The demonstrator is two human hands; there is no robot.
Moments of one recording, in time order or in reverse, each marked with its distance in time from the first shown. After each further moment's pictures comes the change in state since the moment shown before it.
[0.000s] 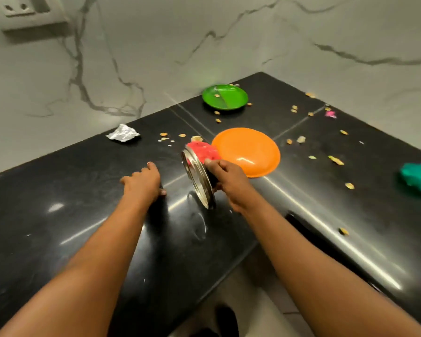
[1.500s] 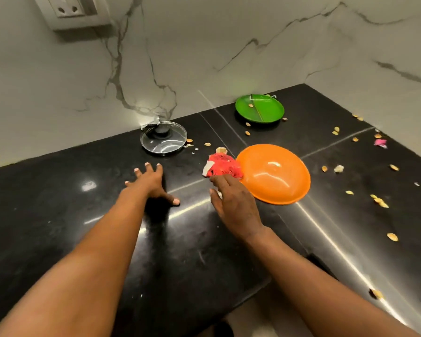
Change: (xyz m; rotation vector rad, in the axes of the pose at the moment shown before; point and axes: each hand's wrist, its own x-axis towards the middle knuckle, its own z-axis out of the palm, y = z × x) left_hand 0.033 -0.027 -0.009 -0.250 -0.183 -0.128; right_hand 0.032 0.025 0.002 -0.981 -0.018 -0.709
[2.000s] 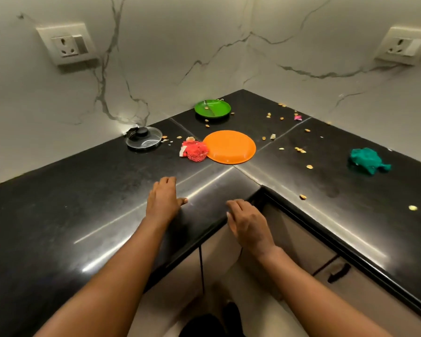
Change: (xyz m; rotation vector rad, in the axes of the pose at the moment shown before) left_hand -0.188 0.011 0.092 -0.074 0.476 0.408; right_hand -0.214 -0.088 -0.071 -0.235 0.060 0.188
